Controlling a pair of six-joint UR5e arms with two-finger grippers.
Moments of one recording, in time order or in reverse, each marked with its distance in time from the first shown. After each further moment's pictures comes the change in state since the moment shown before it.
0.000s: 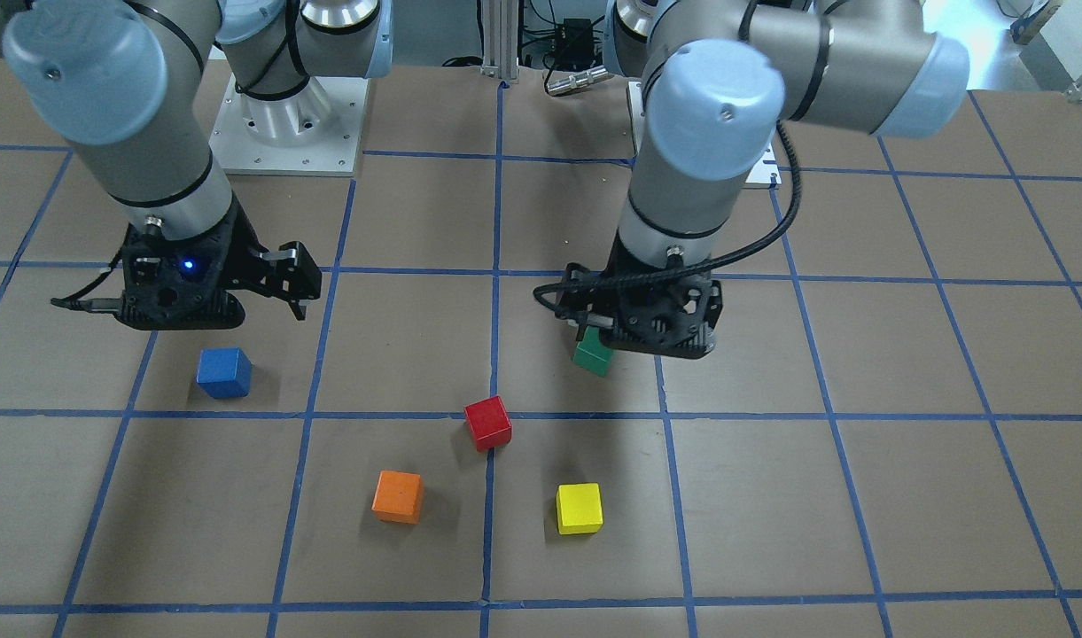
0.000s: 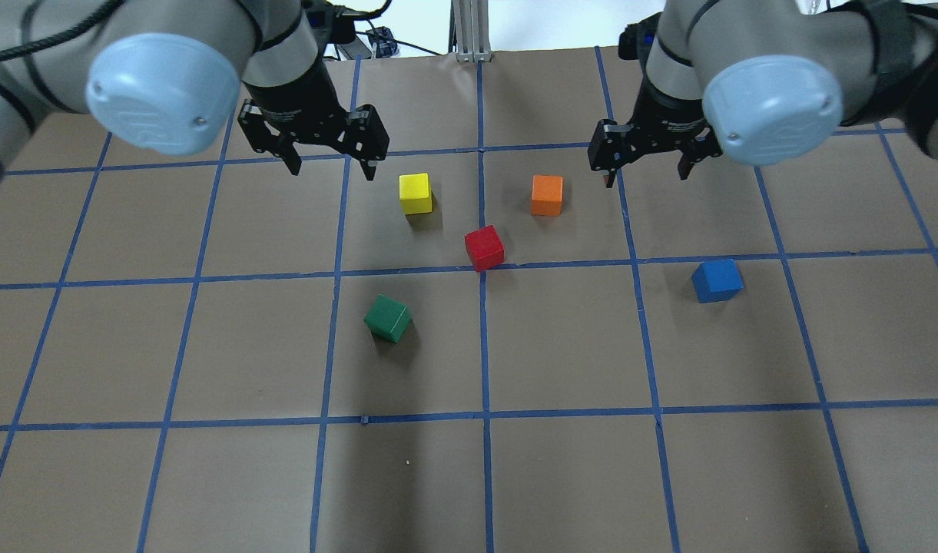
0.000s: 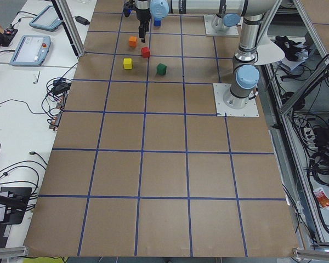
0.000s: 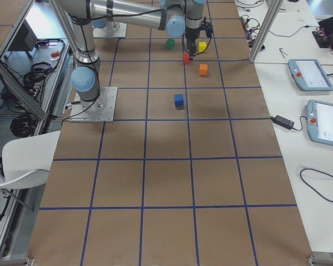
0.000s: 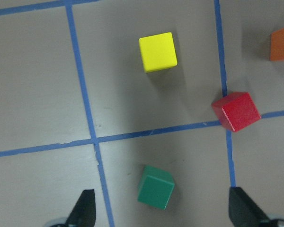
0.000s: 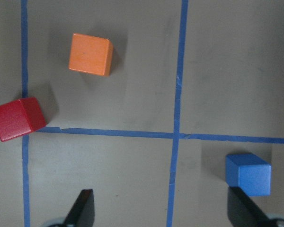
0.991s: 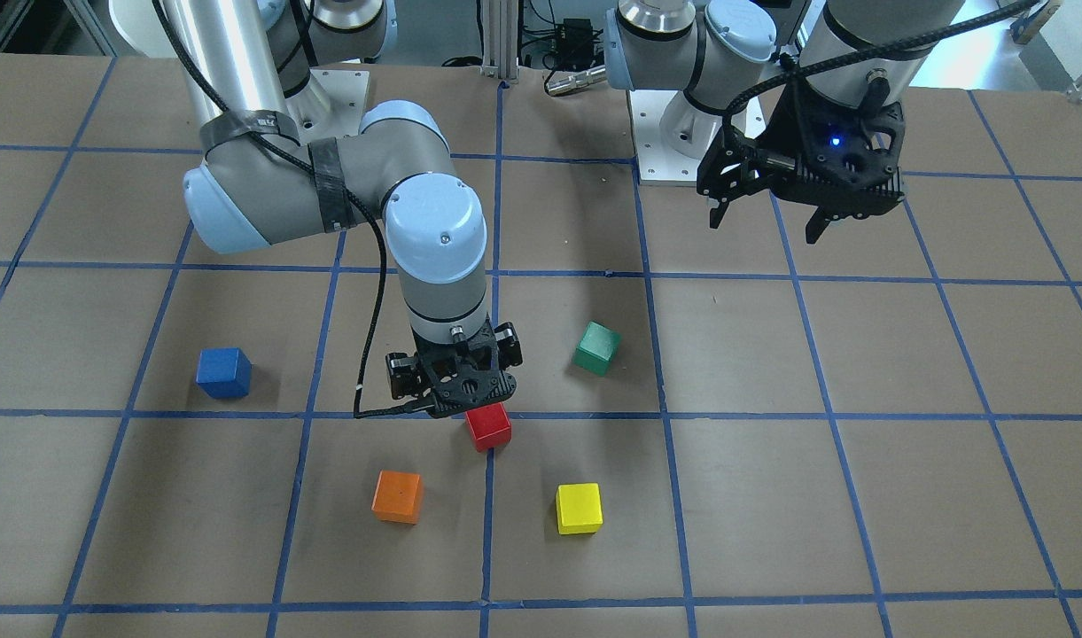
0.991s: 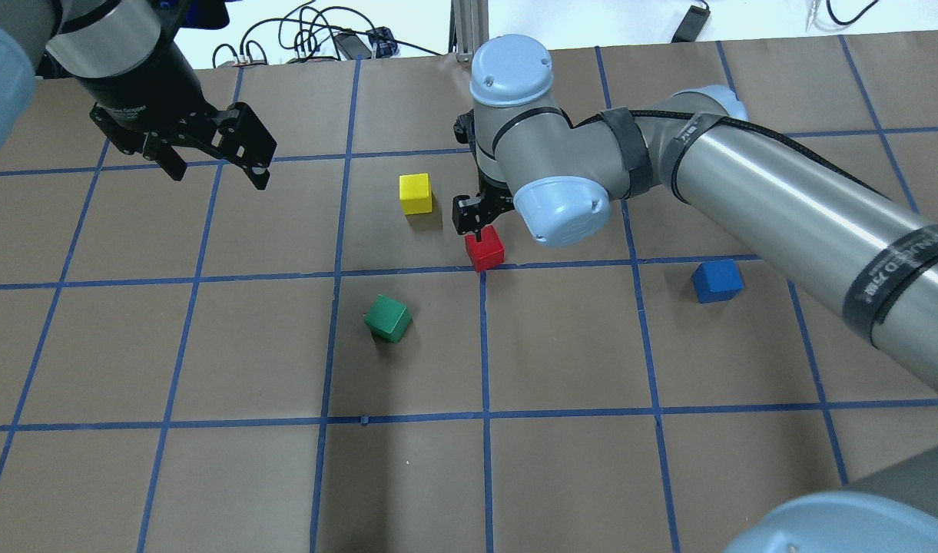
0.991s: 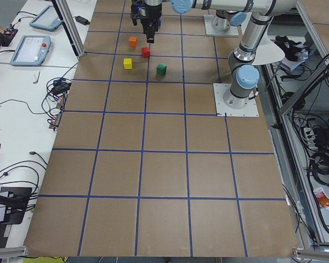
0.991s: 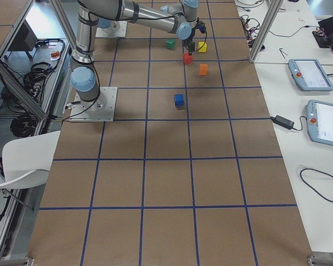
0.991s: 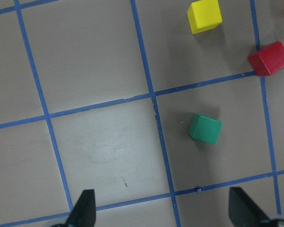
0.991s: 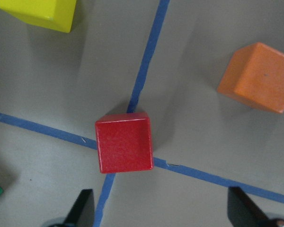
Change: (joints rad) left arm 0.119 0.139 -0.034 -0.121 0.021 0.102; right arm 0.216 0.218 -0.001 -0.219 0.026 0.000
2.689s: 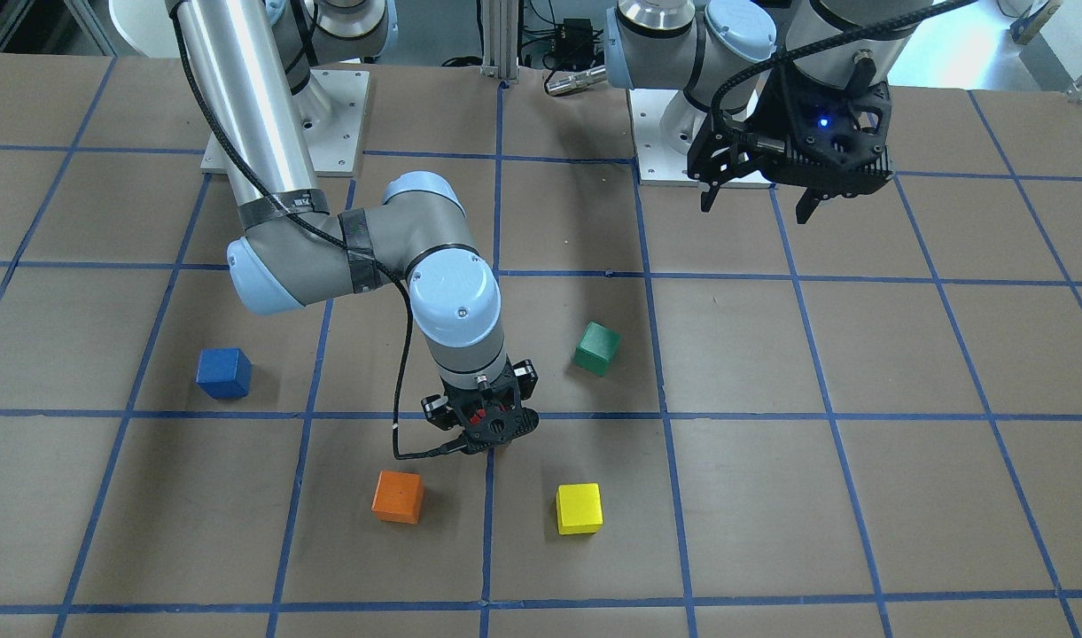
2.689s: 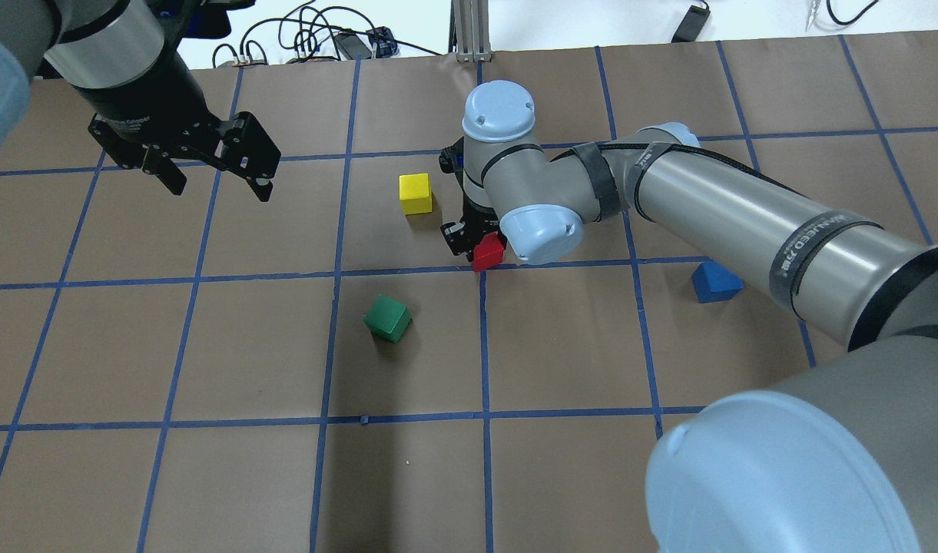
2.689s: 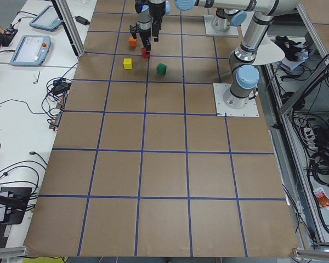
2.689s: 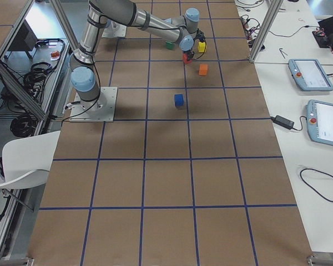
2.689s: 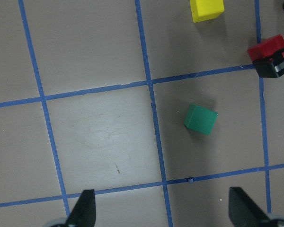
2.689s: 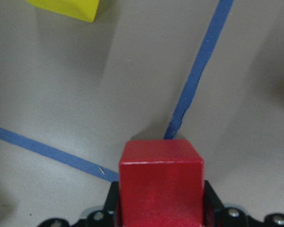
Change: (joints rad) left arm -0.014 0.026 -0.009 -0.032 0.008 -0.040; right arm 0.006 0.116 0.002 -0.105 0.070 -0.046
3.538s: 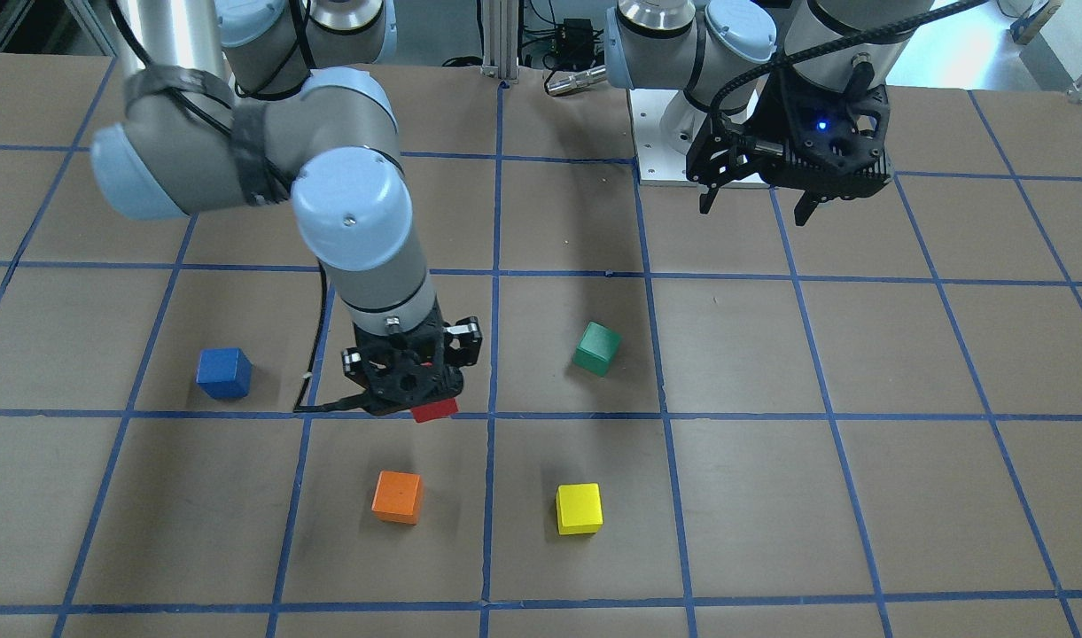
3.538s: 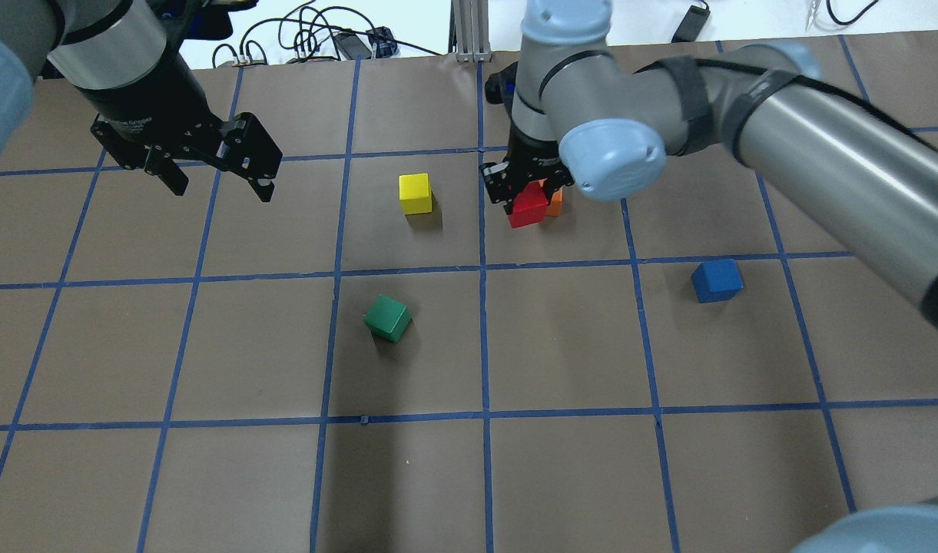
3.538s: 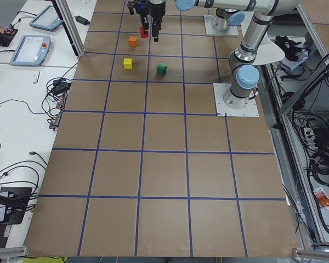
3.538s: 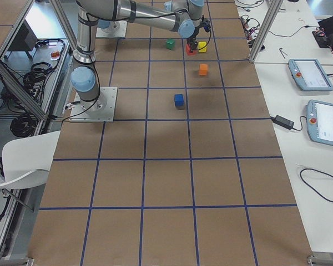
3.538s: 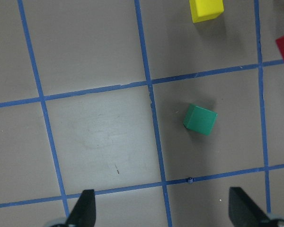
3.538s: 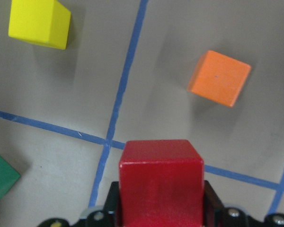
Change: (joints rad) left arm 0.000 -0.002 -0.002 0.002 -0.003 0.000; right arm -0.144 -0.222 -0.059 0.292 0.002 0.007
